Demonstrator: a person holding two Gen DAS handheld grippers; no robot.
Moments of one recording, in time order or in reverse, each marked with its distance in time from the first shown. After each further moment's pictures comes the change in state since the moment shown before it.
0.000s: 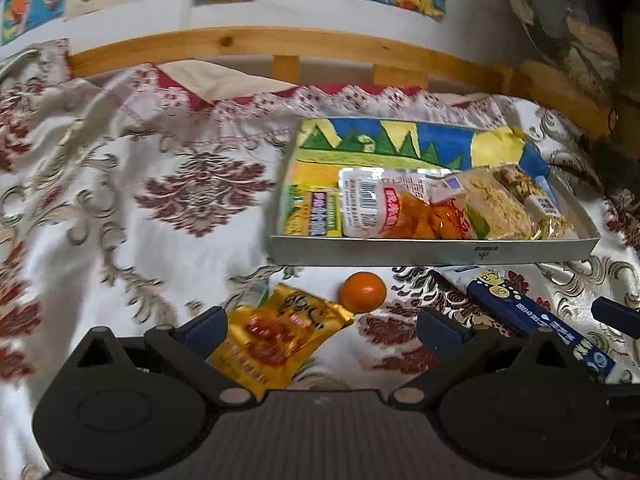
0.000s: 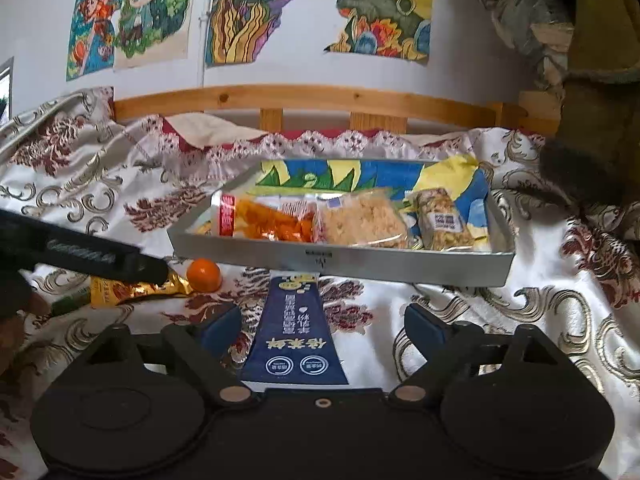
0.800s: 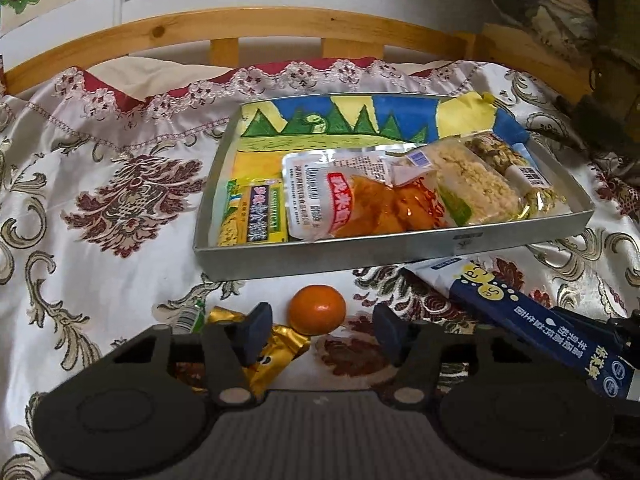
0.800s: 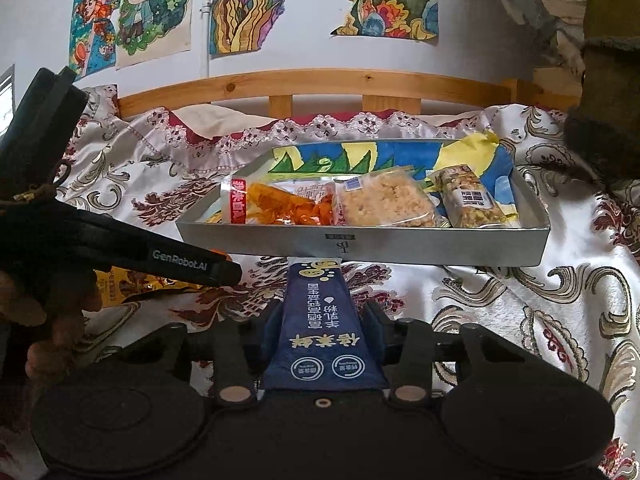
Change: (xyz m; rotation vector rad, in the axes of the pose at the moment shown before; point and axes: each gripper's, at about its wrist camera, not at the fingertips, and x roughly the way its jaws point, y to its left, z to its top) left arm 0.044 -0.021 0.007 0.100 0.042 -0.094; right arm 0.020 0.005 -0.007 0.039 0.023 0.048
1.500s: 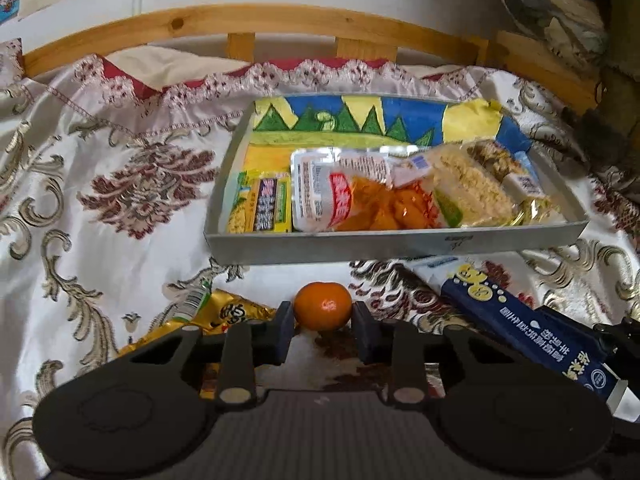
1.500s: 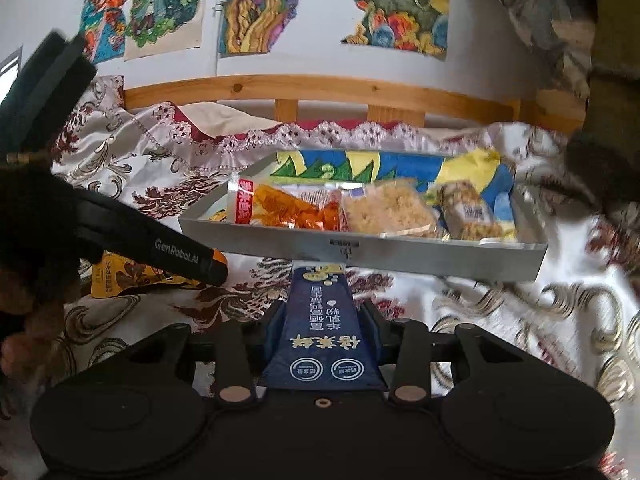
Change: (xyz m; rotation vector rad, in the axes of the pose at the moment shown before) left arm -0.023 -0.005 0.002 -0.064 0.014 0.027; right arm -0.006 0.011 0.001 -0.081 -0.032 -0.036
